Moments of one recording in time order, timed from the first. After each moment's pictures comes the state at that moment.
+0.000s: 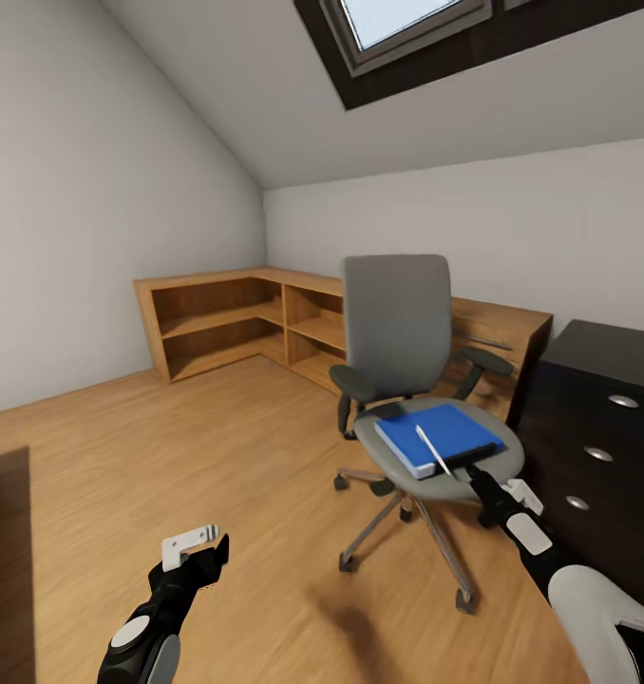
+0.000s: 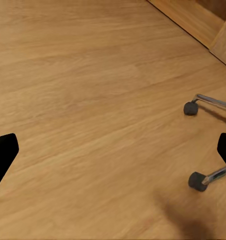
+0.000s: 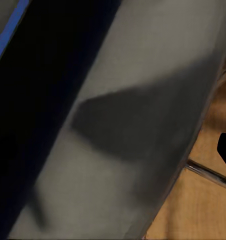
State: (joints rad) left arm -0.04 -0.08 -0.02 -1.51 0.22 0.37 0.24; right arm -0.78 -0.18 -0.26 -0.29 -0.76 0.03 0.18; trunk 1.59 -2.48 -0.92
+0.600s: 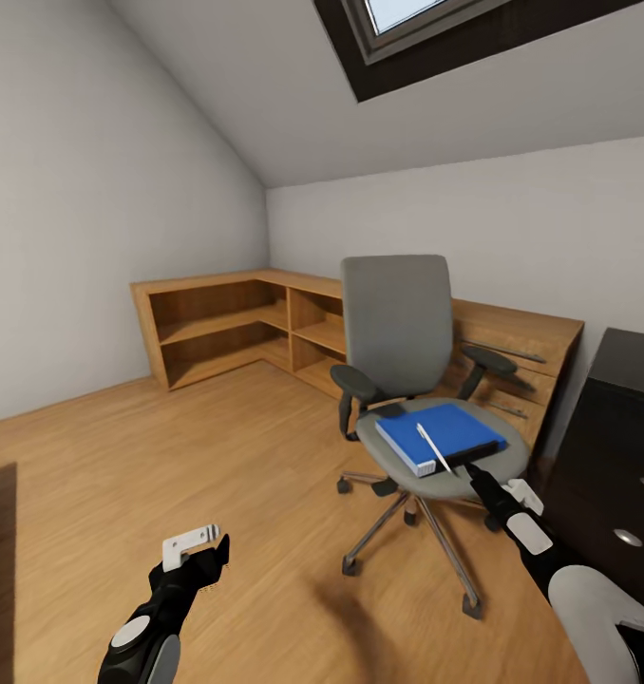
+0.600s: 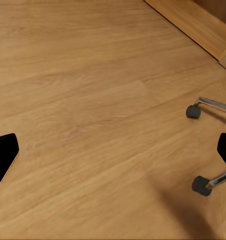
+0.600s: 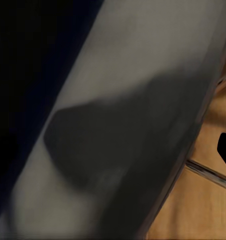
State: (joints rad) left arm -0.04 -0.09 -0.02 -1.51 0.22 0.38 0.24; right arm -0.78 -0.18 -0.26 -0.29 -0.76 0.02 0.18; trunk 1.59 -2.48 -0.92
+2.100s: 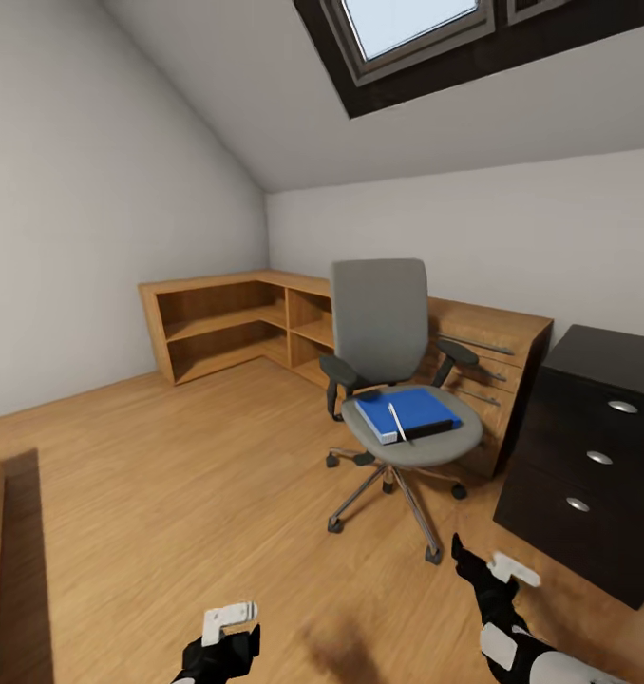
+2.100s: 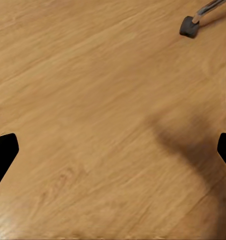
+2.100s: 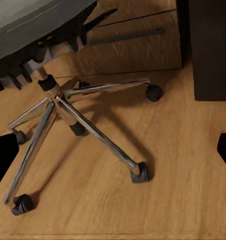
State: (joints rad) left arm -0.04 -0.09 -0.16 -1.13 0.21 0.33 0.24; right arm -0.64 -0.09 -0.25 0.01 -0.37 -0.66 0.17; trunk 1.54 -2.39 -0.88
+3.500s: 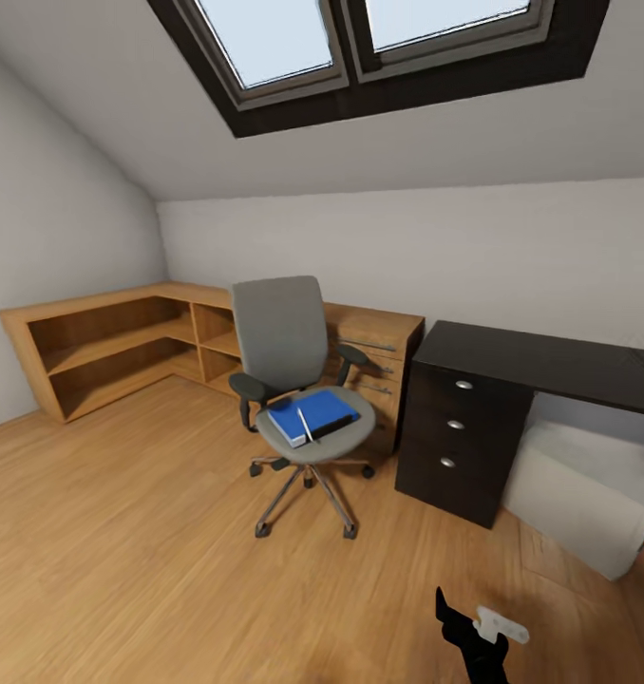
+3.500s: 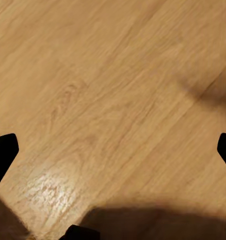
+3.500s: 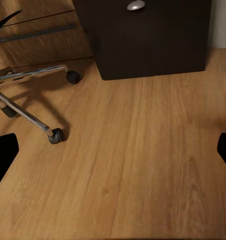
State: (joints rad) left arm -0.04 -0.09 -0.16 -0.65 0.21 0.06 0.39; right arm -0.50 -0.02 -0.25 0.02 -0.26 -0.71 0.17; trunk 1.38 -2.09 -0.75
